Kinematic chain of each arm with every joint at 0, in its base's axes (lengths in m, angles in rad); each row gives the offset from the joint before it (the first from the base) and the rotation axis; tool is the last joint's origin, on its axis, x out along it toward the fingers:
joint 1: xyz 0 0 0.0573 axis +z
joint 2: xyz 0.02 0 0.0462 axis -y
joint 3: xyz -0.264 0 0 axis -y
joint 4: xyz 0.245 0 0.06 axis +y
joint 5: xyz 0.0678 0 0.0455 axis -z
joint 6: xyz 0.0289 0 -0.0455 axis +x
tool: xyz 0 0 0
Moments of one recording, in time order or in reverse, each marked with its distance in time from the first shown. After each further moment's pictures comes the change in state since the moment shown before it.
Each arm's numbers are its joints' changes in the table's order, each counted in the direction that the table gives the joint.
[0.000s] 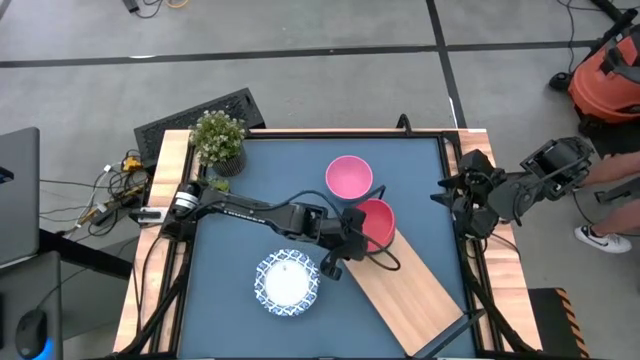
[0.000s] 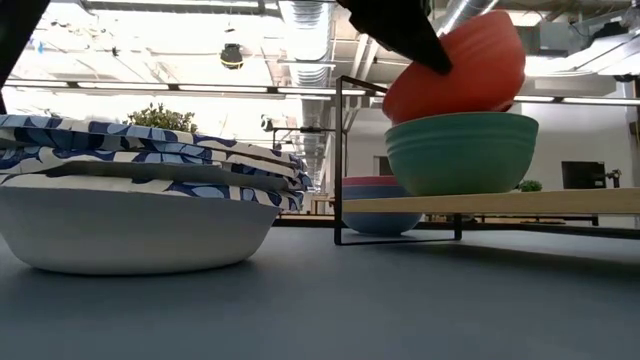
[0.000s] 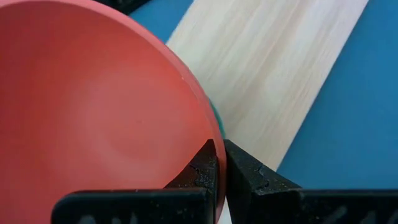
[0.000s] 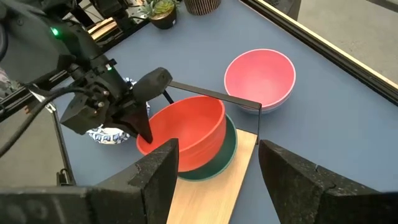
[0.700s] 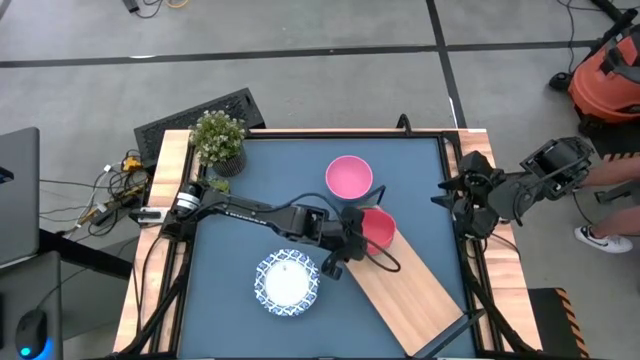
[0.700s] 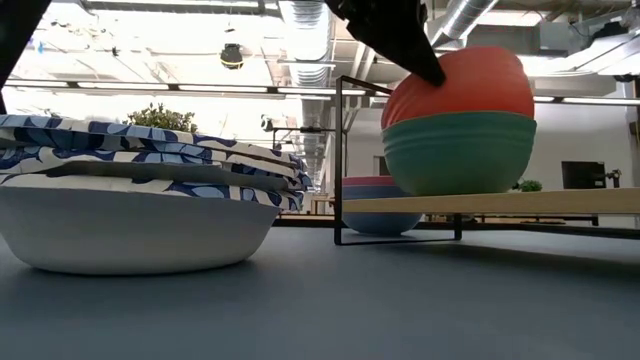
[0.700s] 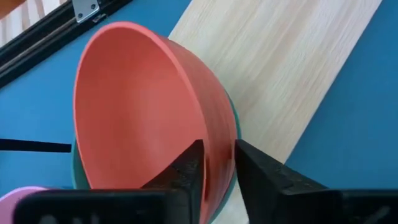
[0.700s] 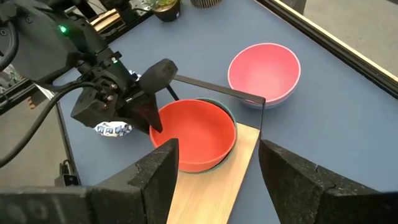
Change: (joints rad) left arm -0.003 -0.007 0.000 0.019 -0.052 -0.013; right arm 0.000 0.000 0.000 0.000 -0.031 -0.015
